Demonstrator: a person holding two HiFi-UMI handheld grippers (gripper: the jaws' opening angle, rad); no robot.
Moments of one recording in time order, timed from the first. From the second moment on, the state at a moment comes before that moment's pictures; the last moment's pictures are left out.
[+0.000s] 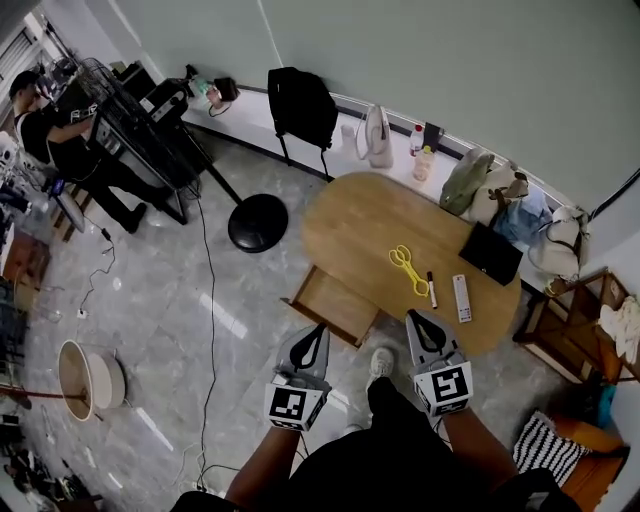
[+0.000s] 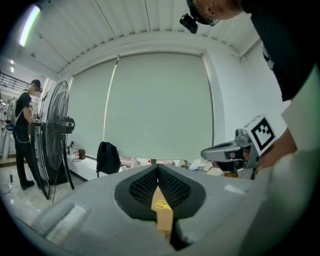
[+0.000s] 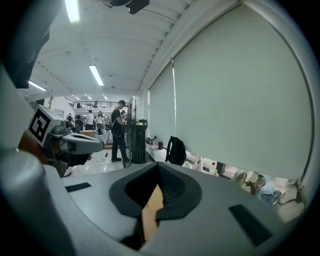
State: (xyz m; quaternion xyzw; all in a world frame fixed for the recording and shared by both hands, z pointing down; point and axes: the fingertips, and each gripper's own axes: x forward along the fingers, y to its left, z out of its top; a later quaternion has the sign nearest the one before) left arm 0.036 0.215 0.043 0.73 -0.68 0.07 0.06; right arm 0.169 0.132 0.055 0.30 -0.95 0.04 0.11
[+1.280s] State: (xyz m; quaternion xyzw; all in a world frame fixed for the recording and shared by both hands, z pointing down) left arm -0.024 0.016 0.213 0.79 -0.58 0.12 0.15; right arm 0.114 -0.045 0.273 0.32 -0.90 0.11 0.28
